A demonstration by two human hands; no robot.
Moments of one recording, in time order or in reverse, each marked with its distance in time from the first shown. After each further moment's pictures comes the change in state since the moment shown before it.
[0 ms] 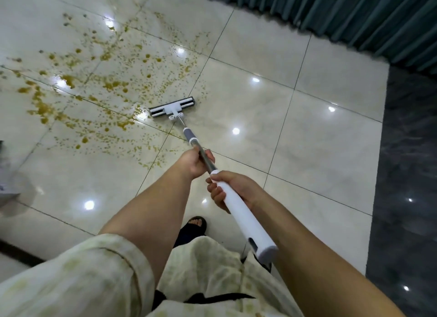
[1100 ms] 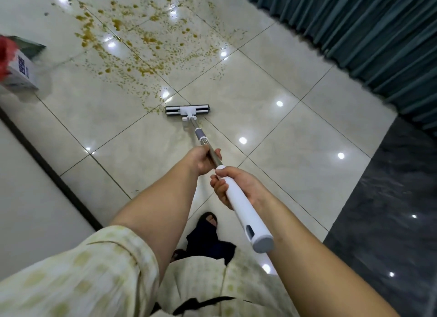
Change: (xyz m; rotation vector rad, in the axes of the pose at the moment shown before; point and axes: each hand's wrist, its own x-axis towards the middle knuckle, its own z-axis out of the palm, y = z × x) left_hand -0.096 -0.373 -0.034 -0.165 -0.028 0.198; right_hand -0.193 0.161 -0.267 -0.191 -0.009 0.101
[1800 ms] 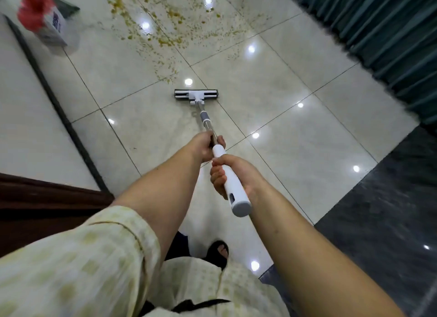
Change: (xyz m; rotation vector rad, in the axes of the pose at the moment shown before) left_hand -0.047 -0.186 0.023 -0.114 0.027 0.052; right_hand -0.088 0.054 -0.158 -0.185 -0.025 0.075
